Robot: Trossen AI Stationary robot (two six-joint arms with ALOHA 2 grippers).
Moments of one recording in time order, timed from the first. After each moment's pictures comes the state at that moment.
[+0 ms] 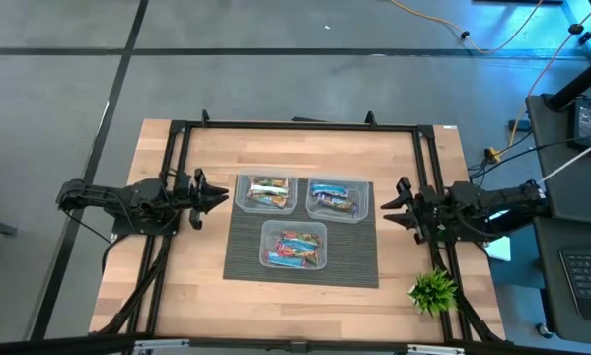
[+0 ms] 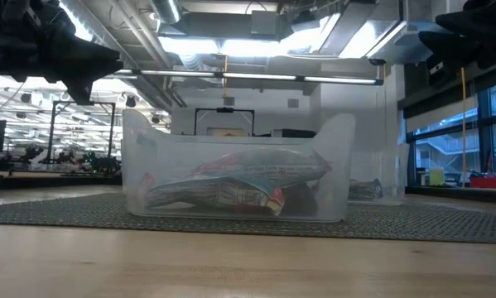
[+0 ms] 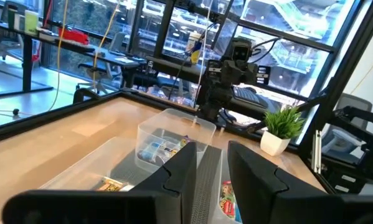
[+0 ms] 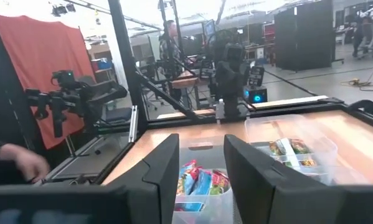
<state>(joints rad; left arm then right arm) -0.09 0.01 0.01 0.08 -0.27 -0.29 0.19 0.05 0.09 0.07 0.03 0.17</state>
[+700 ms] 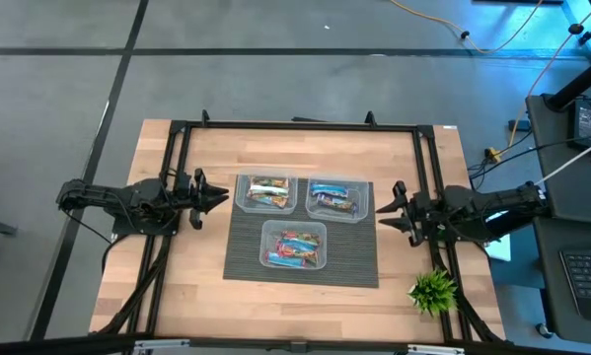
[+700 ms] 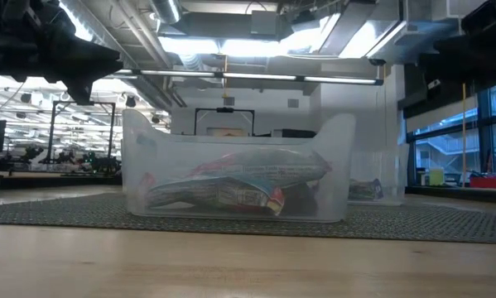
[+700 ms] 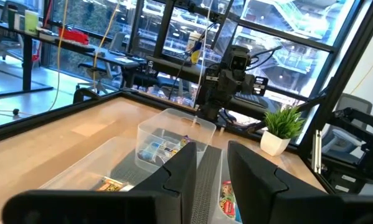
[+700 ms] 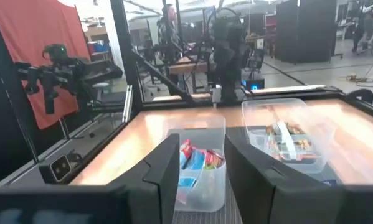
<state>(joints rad) -0.09 0.01 0.01 0.08 -0.27 -0.29 0.18 0.04 0.01 0.08 0.02 0.12</state>
